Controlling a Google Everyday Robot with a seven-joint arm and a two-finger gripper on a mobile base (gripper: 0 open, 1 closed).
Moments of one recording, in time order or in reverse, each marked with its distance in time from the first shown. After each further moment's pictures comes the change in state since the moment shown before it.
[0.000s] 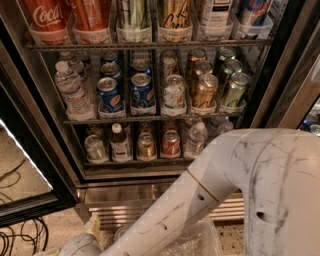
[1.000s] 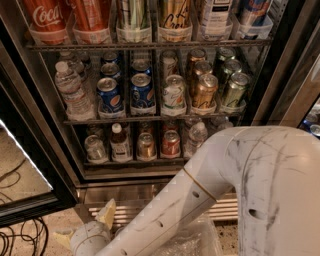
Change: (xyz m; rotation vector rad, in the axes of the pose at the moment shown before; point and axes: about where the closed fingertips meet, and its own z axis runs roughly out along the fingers) arm -0.020 -0.065 -0.003 0.254 -0.078 0.001
